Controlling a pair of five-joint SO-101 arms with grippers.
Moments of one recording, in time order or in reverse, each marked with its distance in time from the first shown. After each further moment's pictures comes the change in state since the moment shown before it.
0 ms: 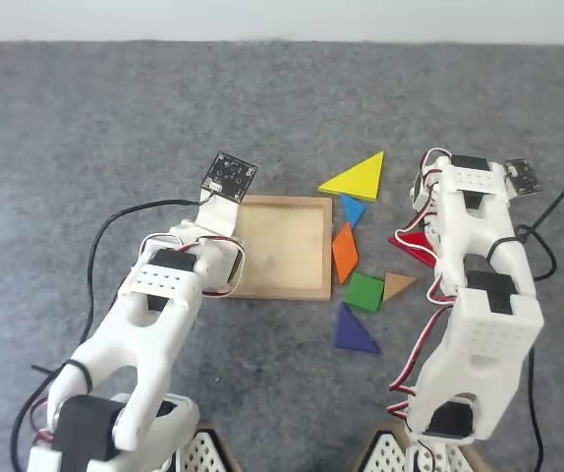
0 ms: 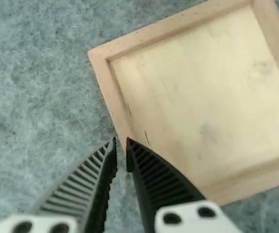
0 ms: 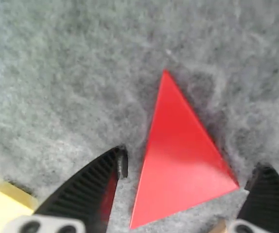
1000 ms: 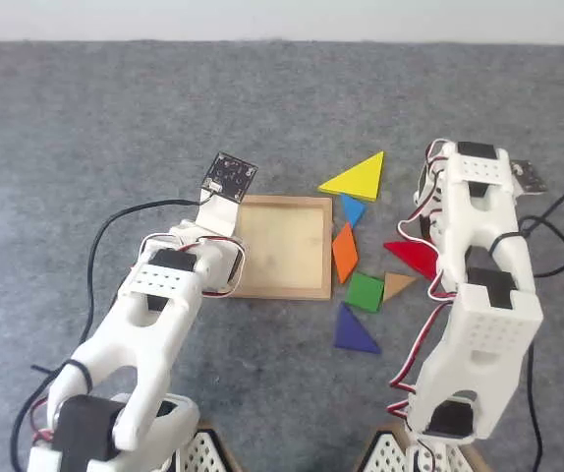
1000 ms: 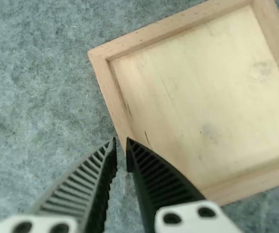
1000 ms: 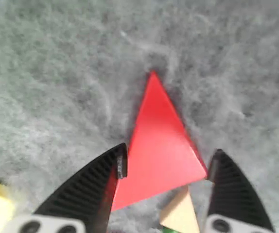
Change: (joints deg) left arm 0.0 0.0 0.0 0.0 0.0; right arm 0.4 1.1 -9.1 17.2 0.4
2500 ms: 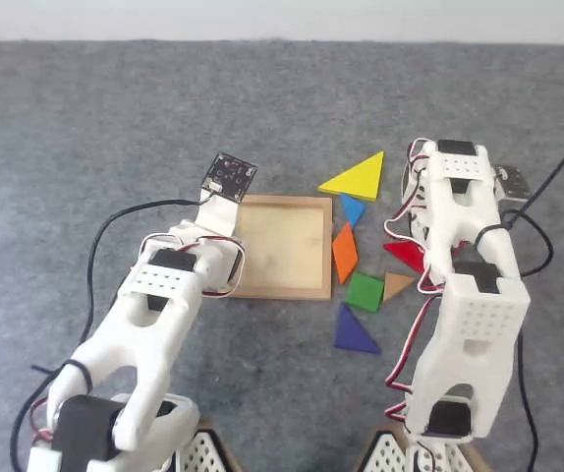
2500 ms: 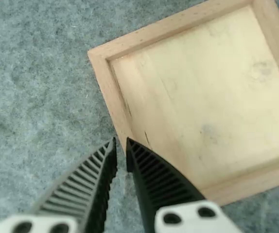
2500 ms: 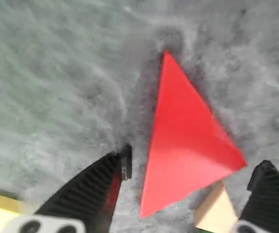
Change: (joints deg) left arm 0.0 0.0 0.0 0.0 0.0; right arm -3.0 6.9 -3.4 -3.3 -12.3
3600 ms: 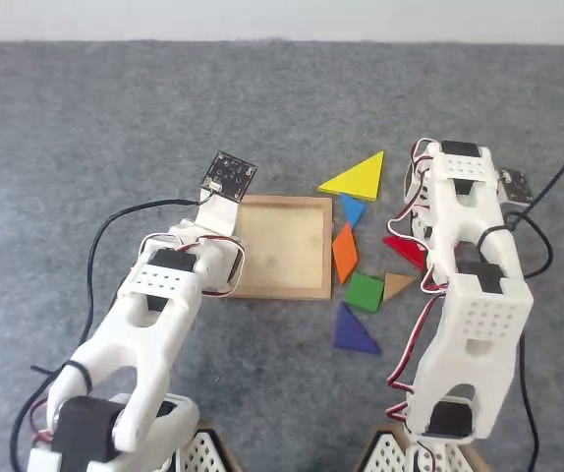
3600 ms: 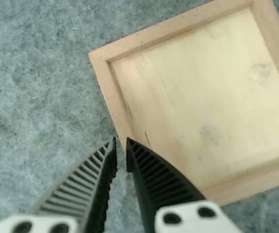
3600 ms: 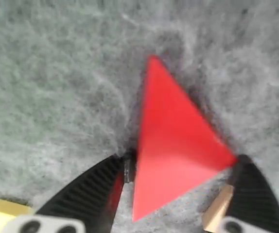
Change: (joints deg) left arm 0.0 -0.4 0.0 0.0 0.0; right arm 1.1 0.6 -0.1 -1.4 -1.6
